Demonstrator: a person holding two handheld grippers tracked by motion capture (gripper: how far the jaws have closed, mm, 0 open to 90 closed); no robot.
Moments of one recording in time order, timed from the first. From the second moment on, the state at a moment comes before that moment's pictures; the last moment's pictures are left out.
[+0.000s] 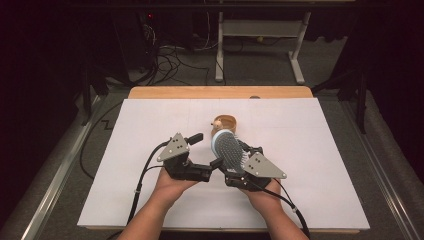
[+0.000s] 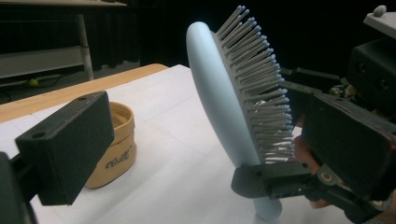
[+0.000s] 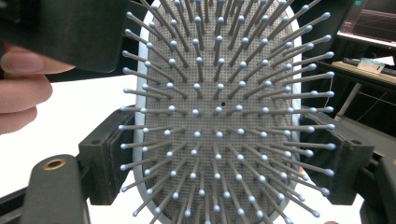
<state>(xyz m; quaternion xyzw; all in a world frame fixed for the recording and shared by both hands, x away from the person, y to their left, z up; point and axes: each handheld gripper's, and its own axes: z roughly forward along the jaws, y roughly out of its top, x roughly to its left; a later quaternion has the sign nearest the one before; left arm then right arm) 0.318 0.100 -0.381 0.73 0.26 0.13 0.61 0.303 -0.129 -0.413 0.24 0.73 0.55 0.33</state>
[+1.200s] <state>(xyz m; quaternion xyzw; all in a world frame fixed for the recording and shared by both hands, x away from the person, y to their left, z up) 0.325 0.082 -0.374 0.73 0.27 0.11 0.62 0.304 -0.125 -0.415 0.24 0.73 0.55 0.33</state>
